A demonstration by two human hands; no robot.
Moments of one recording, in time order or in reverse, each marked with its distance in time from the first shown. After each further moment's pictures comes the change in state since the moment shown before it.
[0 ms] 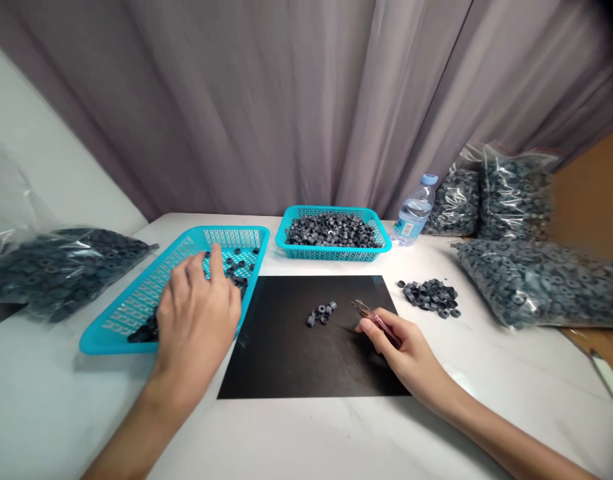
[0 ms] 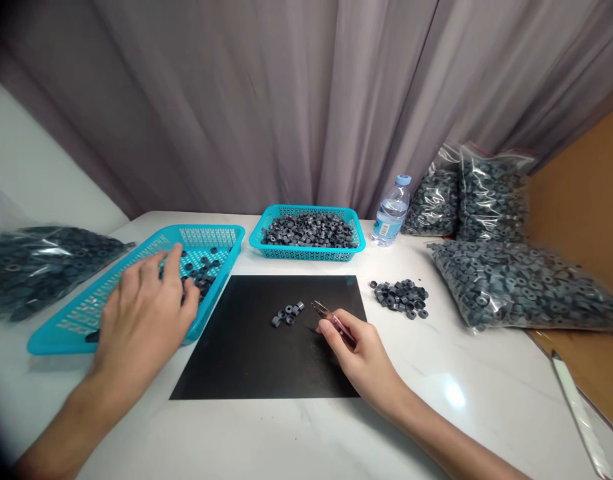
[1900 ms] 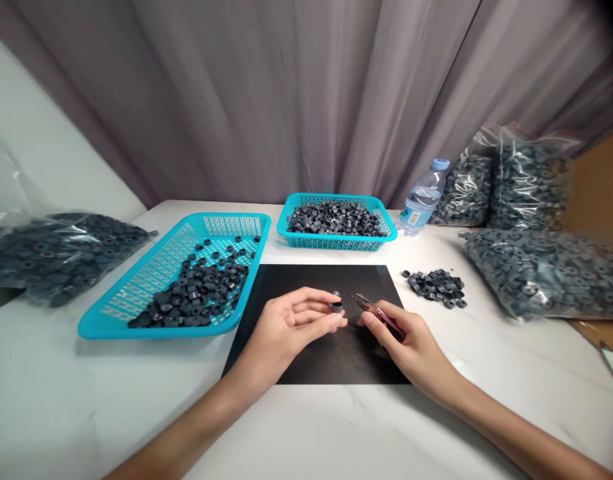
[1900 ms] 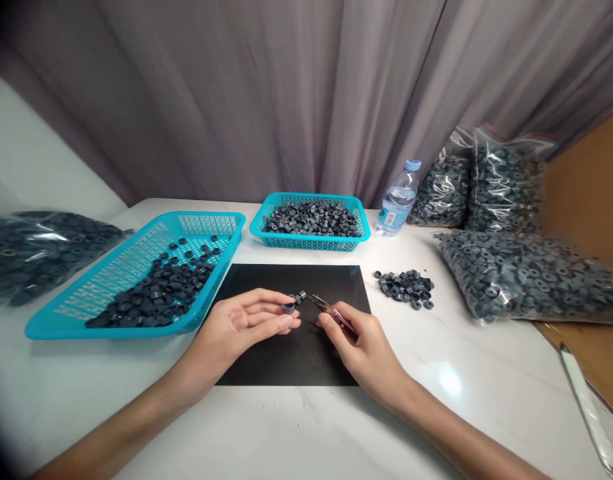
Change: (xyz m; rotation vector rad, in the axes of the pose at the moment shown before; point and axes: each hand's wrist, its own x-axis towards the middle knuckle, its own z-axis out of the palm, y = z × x) left_hand -0.028 0.069 0.000 -1.701 -0.841 -0.470; right_hand -0.004 -0.004 -0.002 -0.097 -0.020 -0.046
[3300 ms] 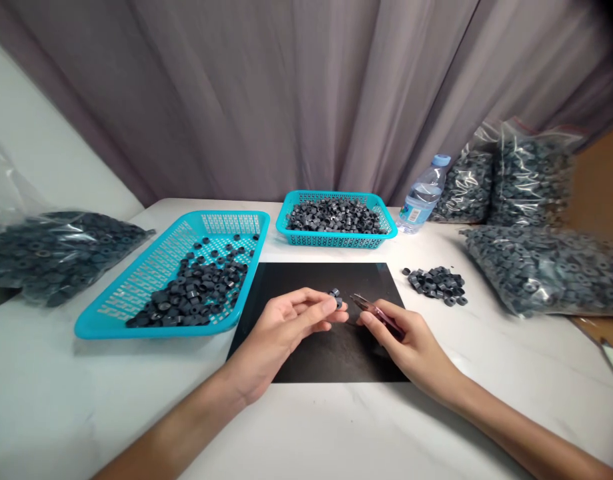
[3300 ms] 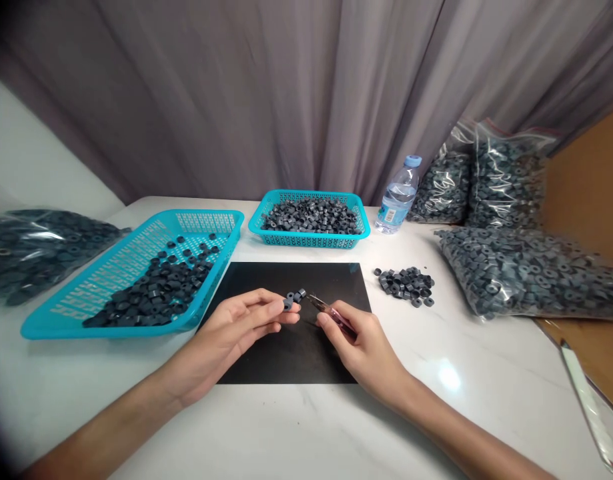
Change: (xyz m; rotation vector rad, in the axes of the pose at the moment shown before) left_hand -0.002 0.006 0.001 -0.141 -0.051 -0.123; right_hand 0.000 -0.002 0.000 -0.007 -0.021 -0.022
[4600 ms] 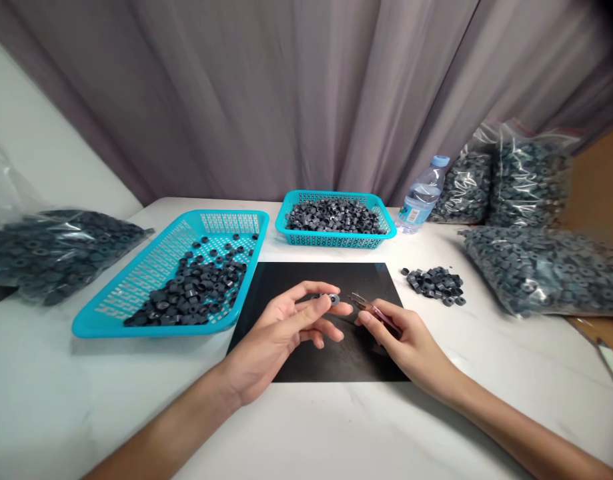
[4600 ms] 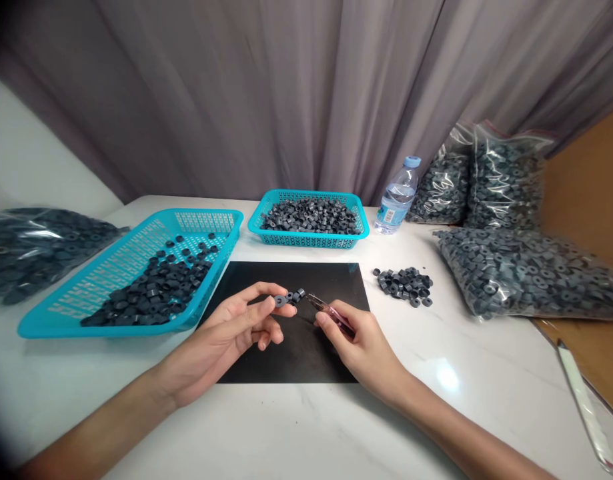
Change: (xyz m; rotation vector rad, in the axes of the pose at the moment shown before) left_hand -0.003 0.004 -0.002 -0.143 -0.091 -0.028; right_hand 0.001 0.004 -0.001 0.047 -0.035 0.054
